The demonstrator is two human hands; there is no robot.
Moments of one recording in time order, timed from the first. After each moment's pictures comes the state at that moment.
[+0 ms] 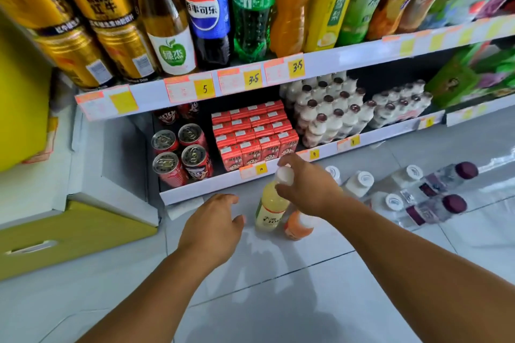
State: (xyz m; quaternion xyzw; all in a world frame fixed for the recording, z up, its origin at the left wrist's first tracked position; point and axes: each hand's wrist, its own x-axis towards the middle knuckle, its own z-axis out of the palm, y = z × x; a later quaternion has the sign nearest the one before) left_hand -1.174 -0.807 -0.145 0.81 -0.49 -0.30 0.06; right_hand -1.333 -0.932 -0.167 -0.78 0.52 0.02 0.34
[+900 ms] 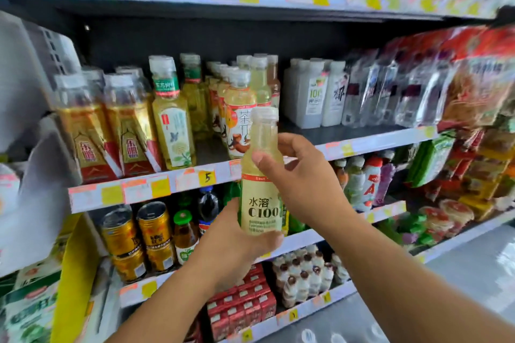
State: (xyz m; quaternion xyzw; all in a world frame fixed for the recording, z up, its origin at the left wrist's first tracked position) left_hand -1.200 -0.878 0.164 0.61 -0.53 -0.39 0.44; right_hand -1.333 -0.944 0.228 -0.73 0.41 -0.44 0.33
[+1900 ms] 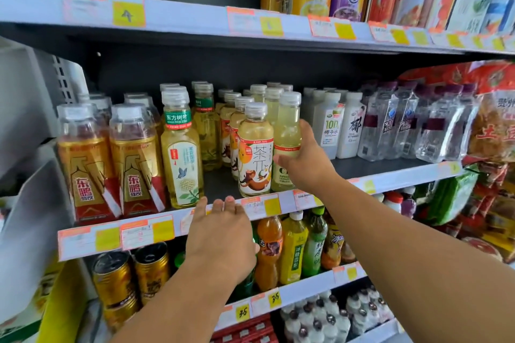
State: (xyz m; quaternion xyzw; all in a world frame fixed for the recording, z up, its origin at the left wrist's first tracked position) left_hand -1.167 -0.943 0.209 0.78 -0.62 0.09 -0.06; right_hand -1.286 -1.083 0.251 -0.74 0.47 -0.39 0.28
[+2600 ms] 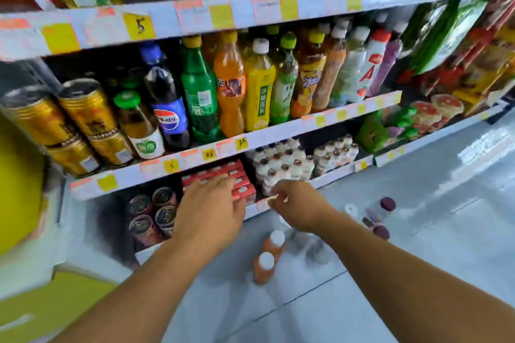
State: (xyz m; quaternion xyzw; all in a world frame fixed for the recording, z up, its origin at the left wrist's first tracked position) left_hand -1.229 -0.869 0.002 0.75 -0.65 -0.09 0.07; right_hand -1.396 -0.953 -0.050 -0.77 0.56 -0.02 0.31
